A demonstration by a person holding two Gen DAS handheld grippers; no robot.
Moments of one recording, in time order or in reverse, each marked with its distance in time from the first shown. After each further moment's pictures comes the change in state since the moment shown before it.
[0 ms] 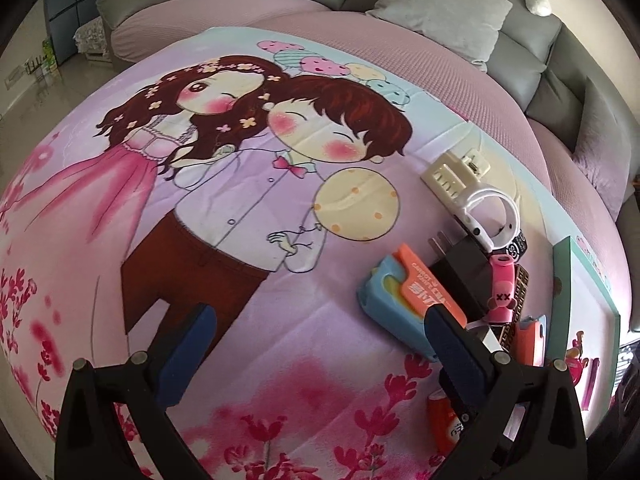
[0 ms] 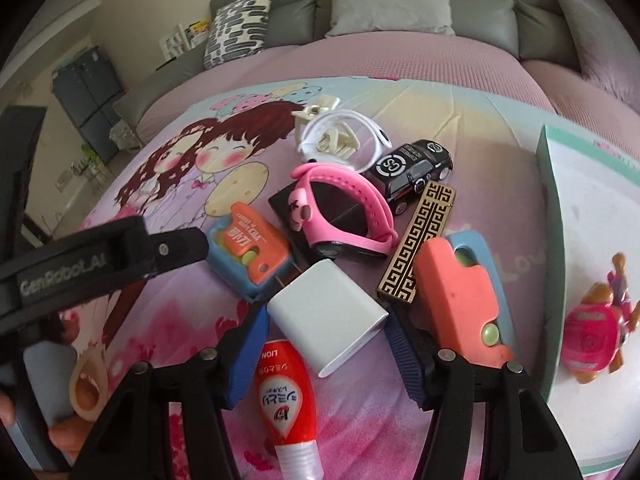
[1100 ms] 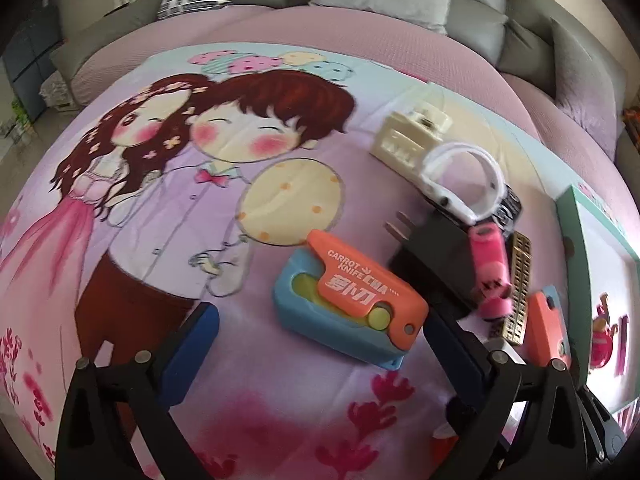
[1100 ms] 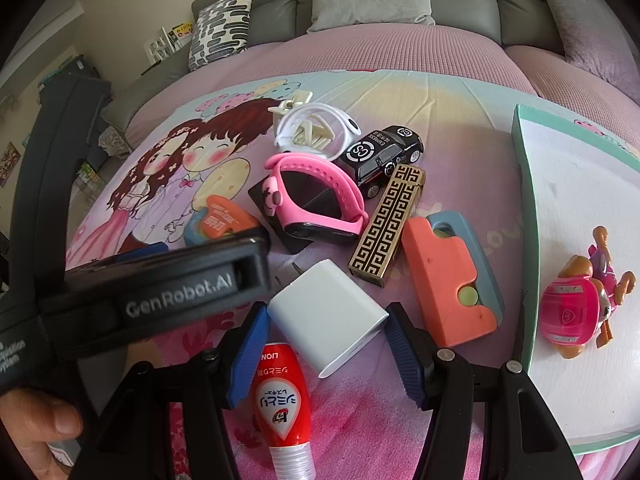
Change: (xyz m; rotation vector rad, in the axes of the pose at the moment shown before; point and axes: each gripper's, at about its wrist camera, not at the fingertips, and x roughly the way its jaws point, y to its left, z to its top) left arm 0.026 -0.041 0.000 0.176 -0.010 0.038; right arm -0.009 -0.012 -0.006 0.043 0.028 -0.021
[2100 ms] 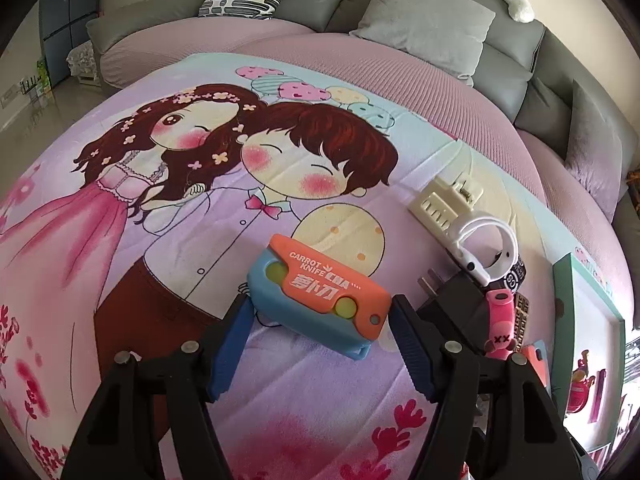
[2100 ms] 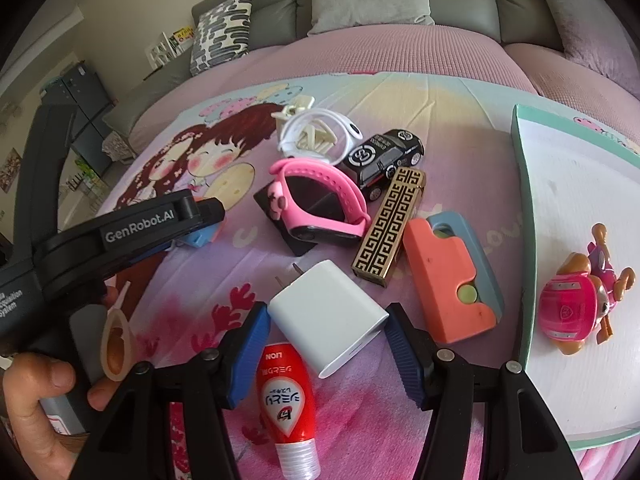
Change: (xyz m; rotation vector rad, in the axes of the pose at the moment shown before) left arm -0.015 0.036 0.011 -0.145 -0.096 -0.046; right arm -0.008 -0.002 0.001 0.019 -0.015 0.037
